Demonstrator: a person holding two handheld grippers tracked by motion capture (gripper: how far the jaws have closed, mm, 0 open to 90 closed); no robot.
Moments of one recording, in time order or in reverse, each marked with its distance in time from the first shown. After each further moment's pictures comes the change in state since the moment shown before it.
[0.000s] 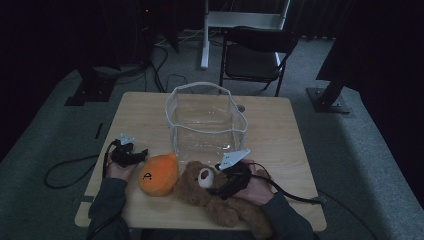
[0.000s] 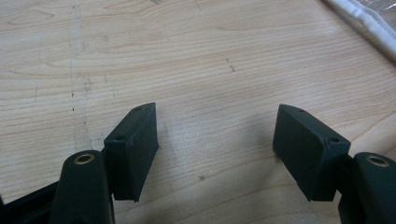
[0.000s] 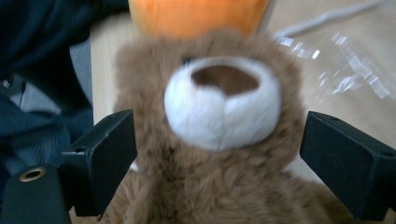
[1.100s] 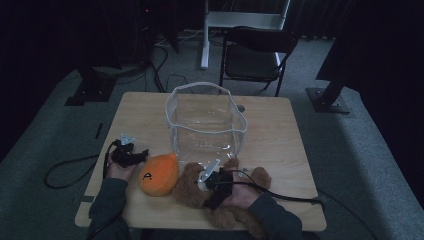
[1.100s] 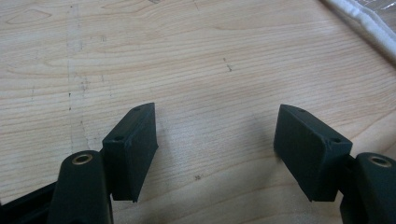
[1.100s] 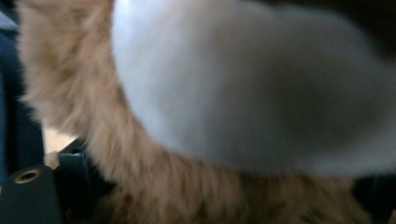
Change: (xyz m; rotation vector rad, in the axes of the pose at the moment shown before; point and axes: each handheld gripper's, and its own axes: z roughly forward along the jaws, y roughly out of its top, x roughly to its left) left arm -0.002 0.000 0.000 0.000 0.001 0.001; right arm 0.008 -0.009 0.072 0.357 -0.013 -0.087
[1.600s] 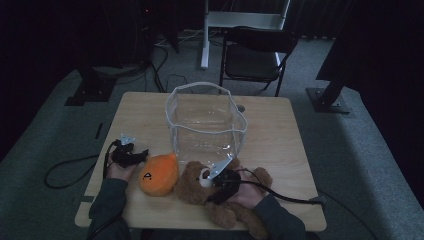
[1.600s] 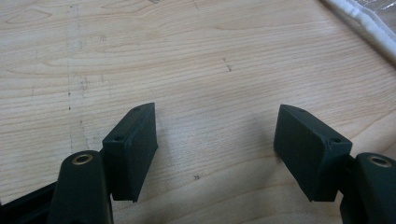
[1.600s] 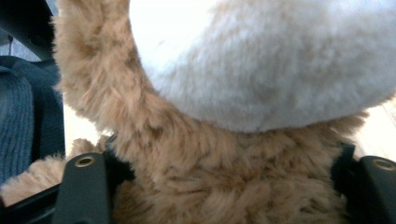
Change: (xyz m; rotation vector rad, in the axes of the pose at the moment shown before) left arm 0.000 0.000 0.000 0.000 0.000 -0.002; right arm -0.008 -0.020 -0.022 -0.176 0.031 0.047
